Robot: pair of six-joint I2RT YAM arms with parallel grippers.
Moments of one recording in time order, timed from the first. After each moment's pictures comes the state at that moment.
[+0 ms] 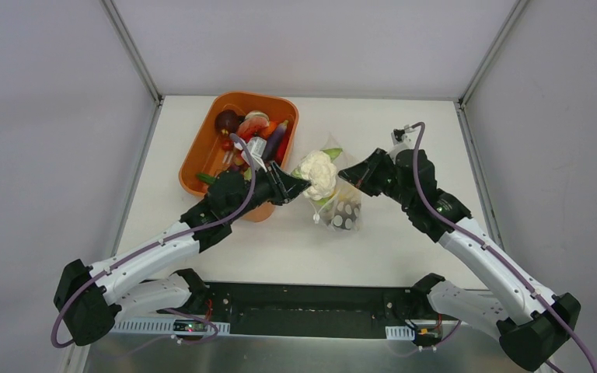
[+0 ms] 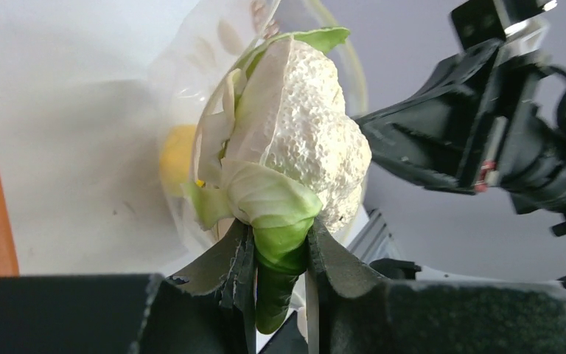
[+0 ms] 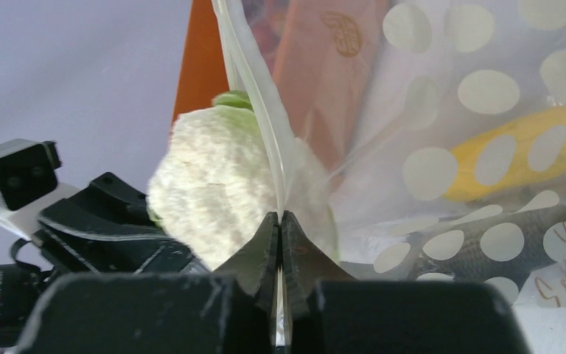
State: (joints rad) left arm -0.80 0.98 0.69 0.23 0.04 -0.84; right arm 0.62 0.96 0.90 -0.31 -0.07 0.95
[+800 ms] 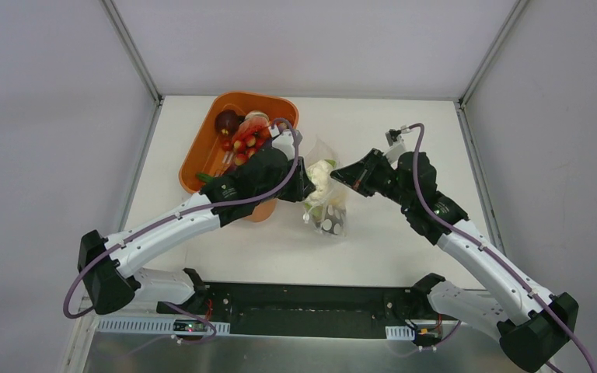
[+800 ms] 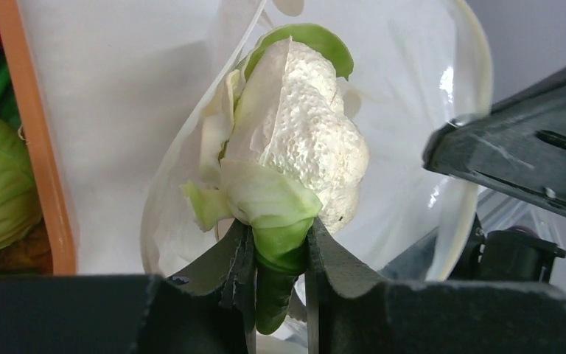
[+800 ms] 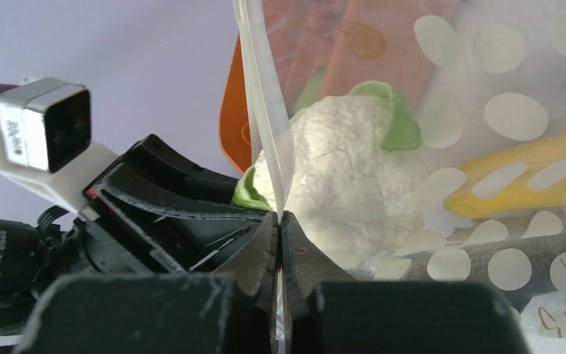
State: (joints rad) left arm -0.92 1.23 1.09 -0.33 -0.14 -0.61; right arm 0.61 0.95 0.85 -0.16 -0.21 1.01
